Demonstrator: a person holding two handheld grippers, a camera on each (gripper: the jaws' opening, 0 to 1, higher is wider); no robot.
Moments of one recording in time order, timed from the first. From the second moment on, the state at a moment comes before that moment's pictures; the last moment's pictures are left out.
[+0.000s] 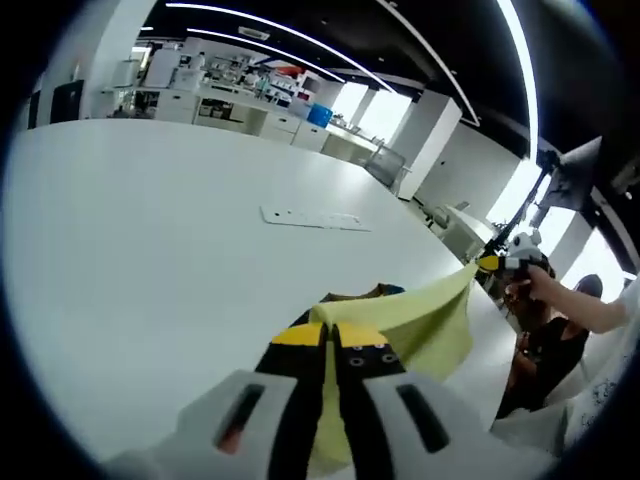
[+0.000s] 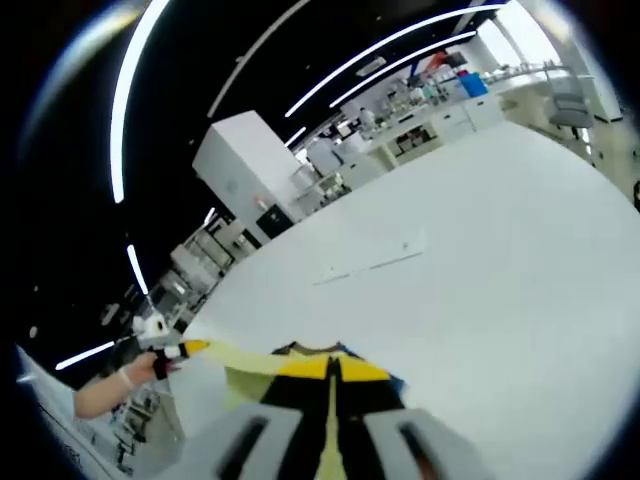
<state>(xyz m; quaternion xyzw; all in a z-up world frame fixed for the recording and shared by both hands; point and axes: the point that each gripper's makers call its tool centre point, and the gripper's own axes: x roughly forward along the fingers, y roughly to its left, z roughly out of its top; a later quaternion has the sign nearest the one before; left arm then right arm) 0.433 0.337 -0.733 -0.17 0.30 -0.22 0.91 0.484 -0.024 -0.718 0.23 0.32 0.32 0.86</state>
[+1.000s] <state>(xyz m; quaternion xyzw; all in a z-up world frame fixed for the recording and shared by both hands) 0.457 0.348 -0.829 -0.22 0.36 -0.16 0.89 0.502 -0.027 -0.821 0.20 0.39 0.28 0.86</state>
